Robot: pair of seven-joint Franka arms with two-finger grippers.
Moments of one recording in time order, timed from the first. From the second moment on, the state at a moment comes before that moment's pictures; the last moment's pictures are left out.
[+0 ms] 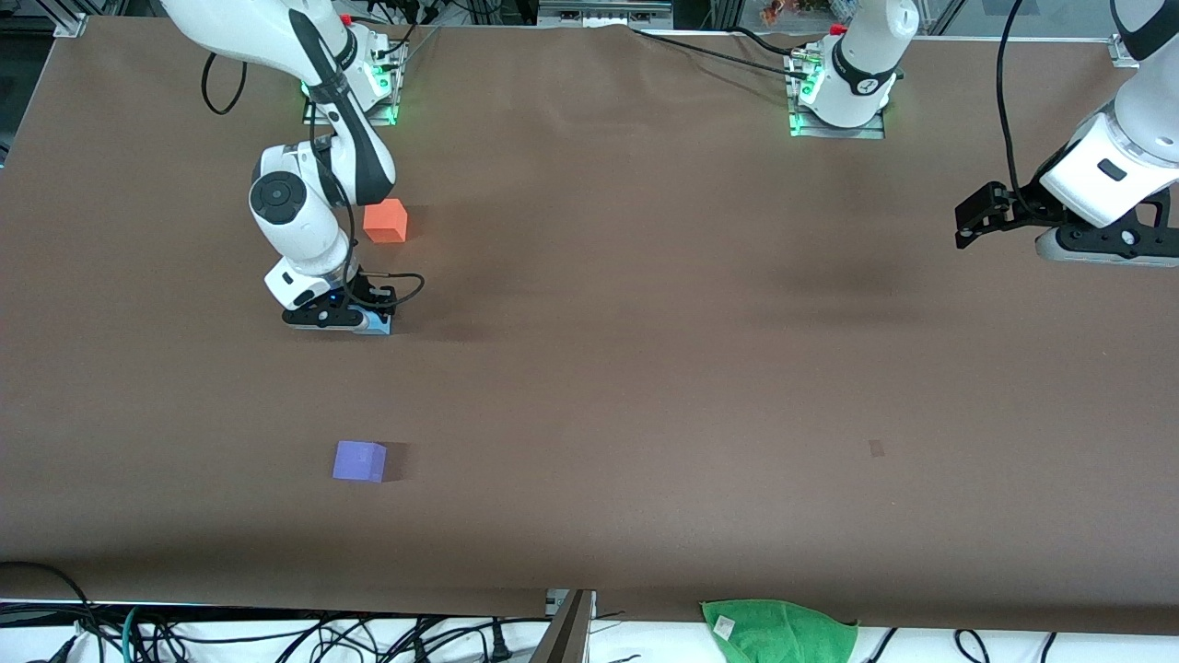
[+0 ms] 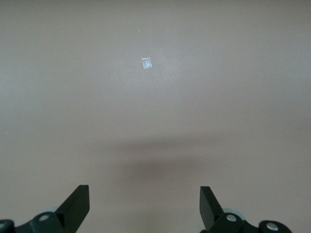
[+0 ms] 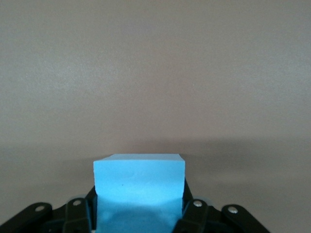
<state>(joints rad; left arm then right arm) 0.01 -0.03 -0.08 -1.72 0.01 1.68 -0.02 0.54 0.32 -0.27 -2.36 0.05 2.78 0.26</state>
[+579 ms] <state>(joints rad) 0.01 -0.03 -0.08 -1.72 0.01 1.68 -0.02 0.54 0.38 -0.26 -2.31 0.06 2.82 0.26</state>
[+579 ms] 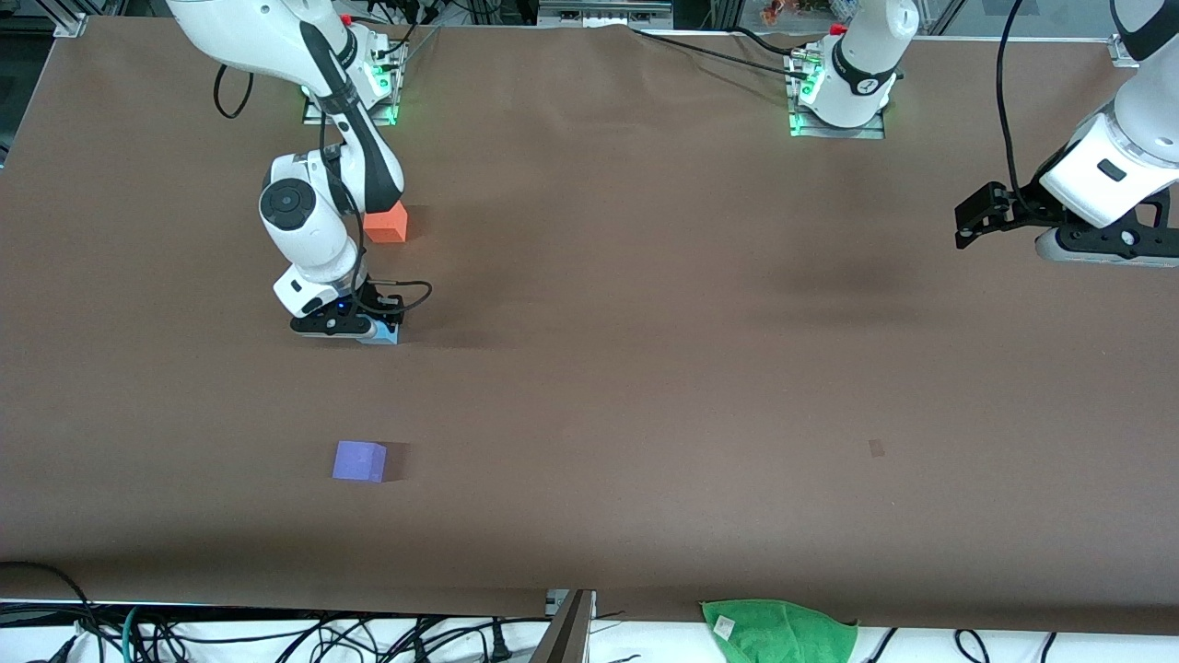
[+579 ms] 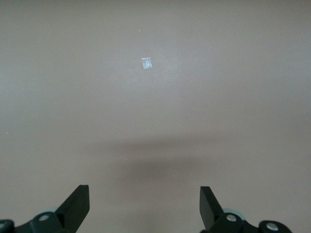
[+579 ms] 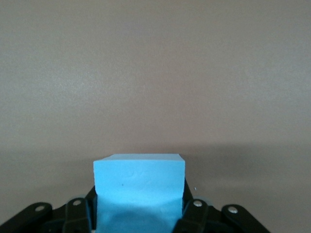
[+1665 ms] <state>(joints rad) 0.00 -0.02 -0.09 -1.71 0.01 1.68 -0.01 0.53 0.32 -0.27 -1.88 0.07 2.19 0.23</state>
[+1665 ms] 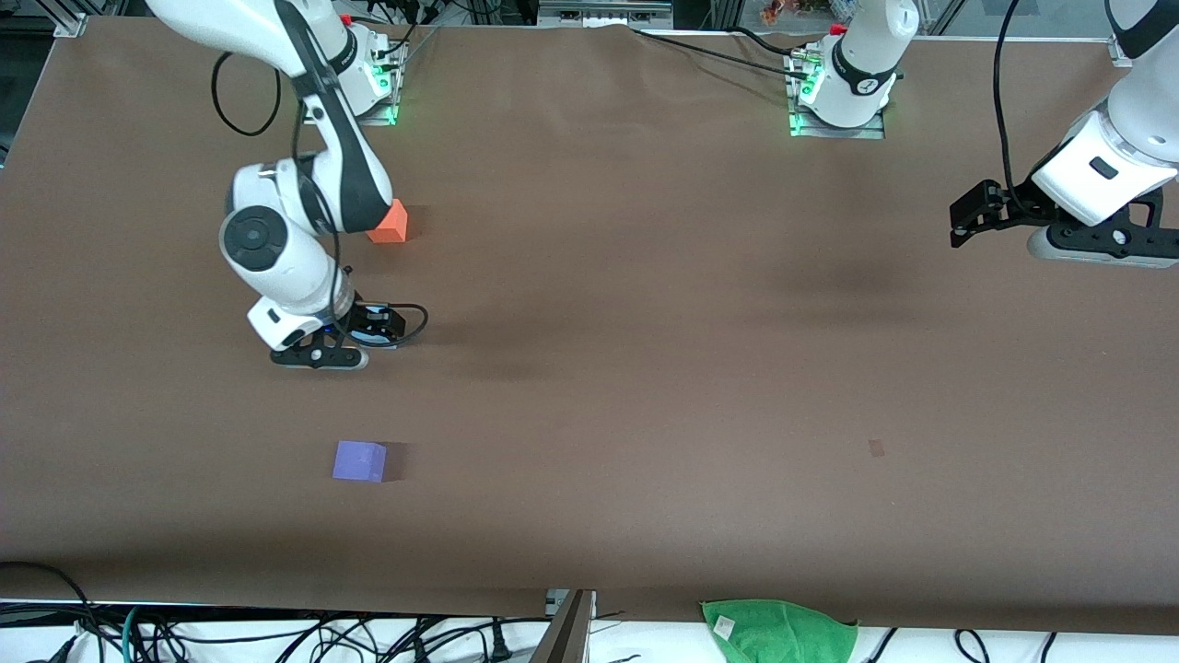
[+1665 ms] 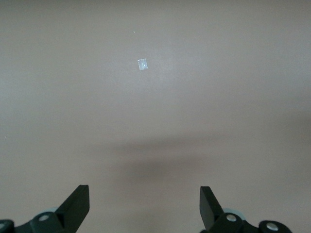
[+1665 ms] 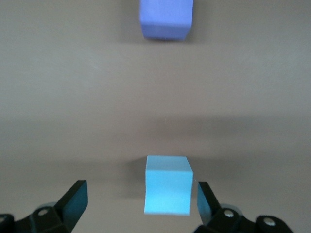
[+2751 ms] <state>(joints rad) 0.00 -0.01 -0.09 -1.68 0.01 1.68 -0.01 0.53 0.10 -0.44 -1.54 0.06 1.57 -0.15</state>
